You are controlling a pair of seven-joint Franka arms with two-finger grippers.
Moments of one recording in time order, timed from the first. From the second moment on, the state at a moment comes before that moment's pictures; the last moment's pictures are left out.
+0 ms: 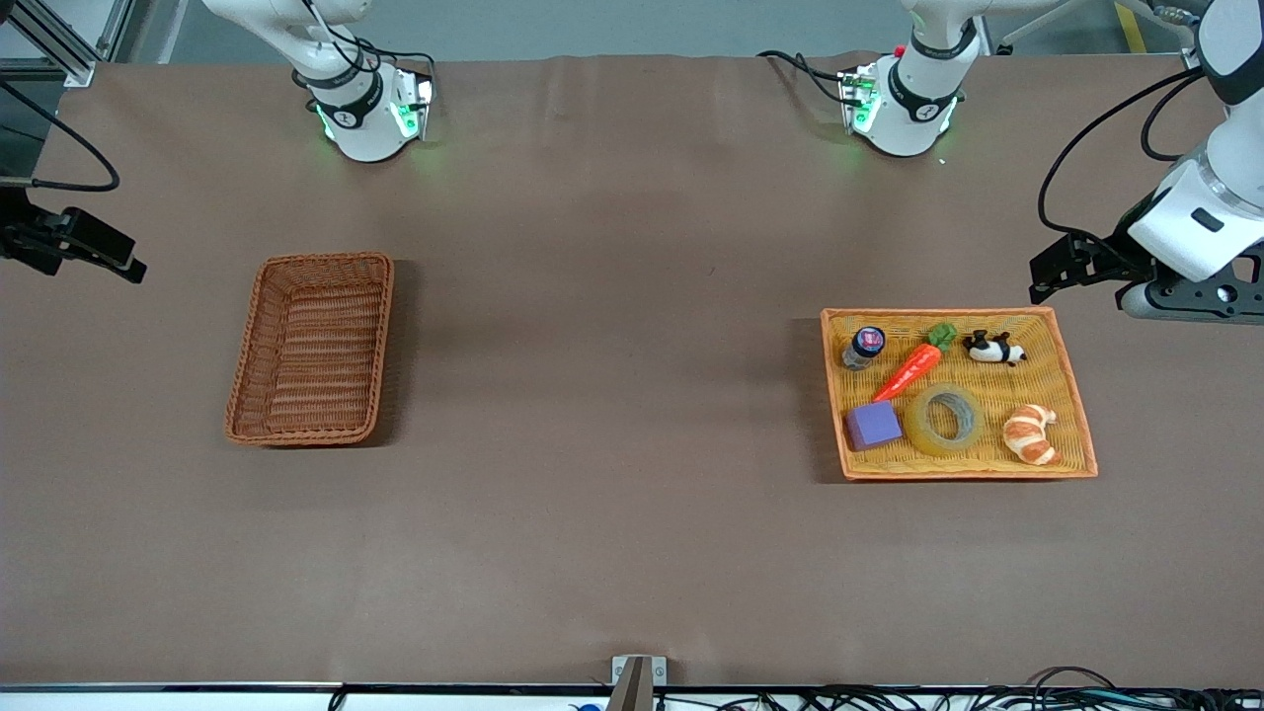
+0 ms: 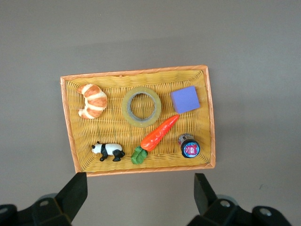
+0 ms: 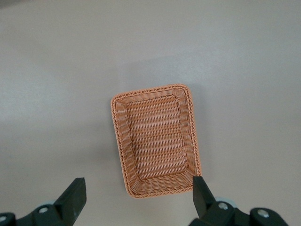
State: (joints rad) left arm 0.02 -0.01 -0.11 -1.70 -0.01 1.74 0.00; right arm -0.05 0.01 0.01 -1.51 0.03 1.54 0.09
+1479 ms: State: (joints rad) left arm 0.06 0.02 -0.11 -1.68 -0.01 1.74 0.00; right arm -0.05 0.01 0.01 -1.51 0.03 1.54 0.09
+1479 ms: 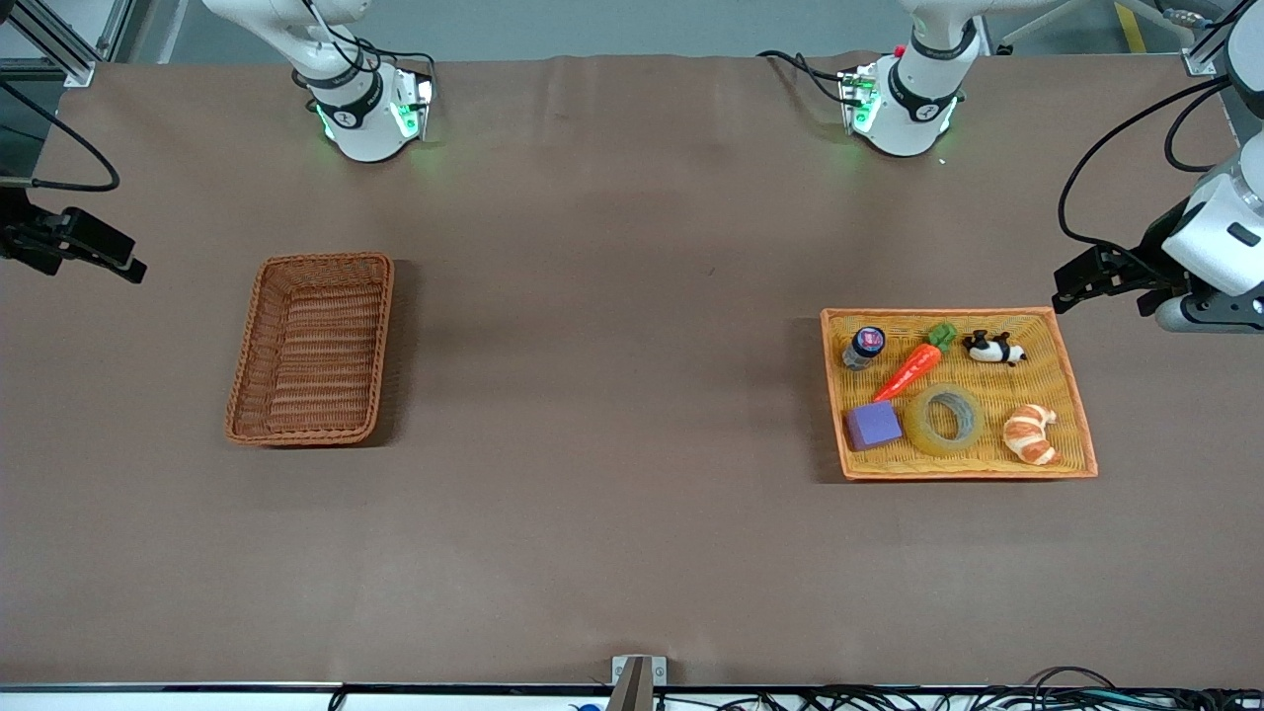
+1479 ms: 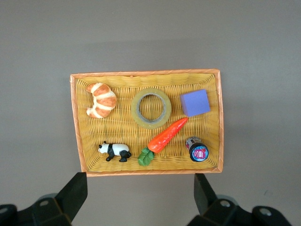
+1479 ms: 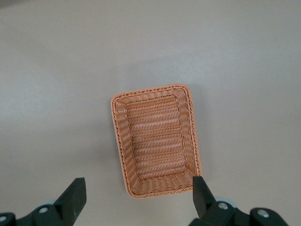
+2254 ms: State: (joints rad) left arm 0.09 0.10 -0.11 -1.75 -0.01 1.78 0.00; right arm -0.05 0.01 0.01 -1.51 0.03 1.54 0.09
